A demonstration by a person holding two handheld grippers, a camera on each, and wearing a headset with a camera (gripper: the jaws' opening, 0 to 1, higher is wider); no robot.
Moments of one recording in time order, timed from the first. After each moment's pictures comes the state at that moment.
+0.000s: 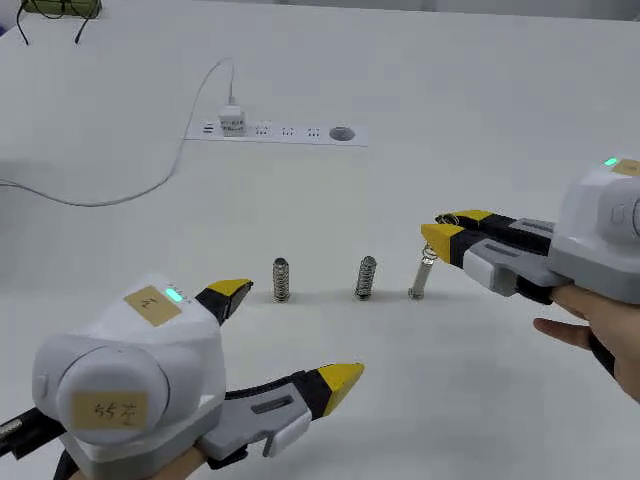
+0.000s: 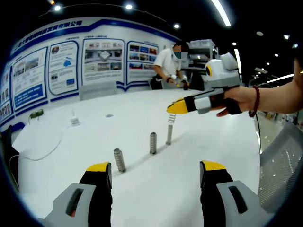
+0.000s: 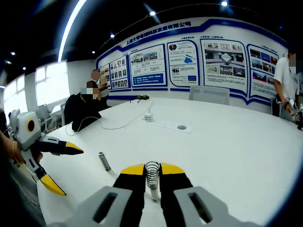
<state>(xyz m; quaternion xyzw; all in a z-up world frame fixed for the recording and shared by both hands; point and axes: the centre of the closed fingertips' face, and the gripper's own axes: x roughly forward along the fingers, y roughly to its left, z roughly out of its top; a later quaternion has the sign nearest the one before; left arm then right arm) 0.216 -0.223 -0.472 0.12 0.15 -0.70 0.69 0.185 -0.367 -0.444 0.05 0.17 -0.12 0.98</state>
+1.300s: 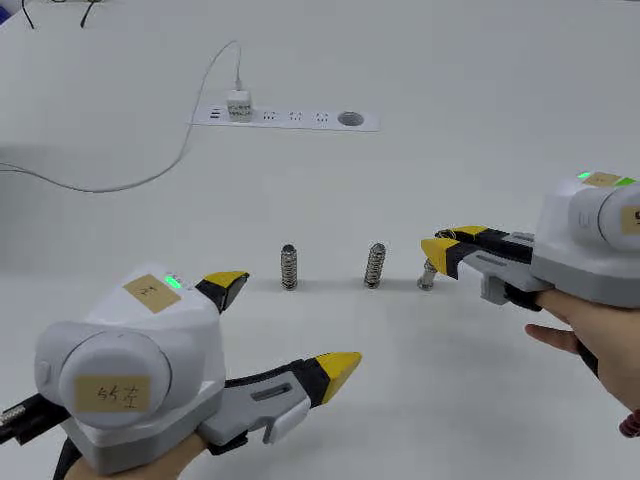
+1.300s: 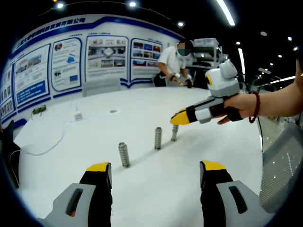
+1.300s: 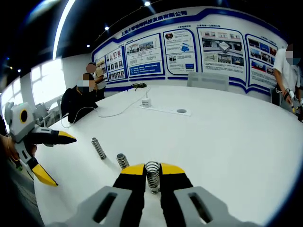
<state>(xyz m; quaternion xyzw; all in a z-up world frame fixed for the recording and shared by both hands) 0.224 -0.219 -0.480 0.12 0.16 -0.69 0.70 0.186 -0.364 -0.485 0.07 0.22 -0.13 0.97</state>
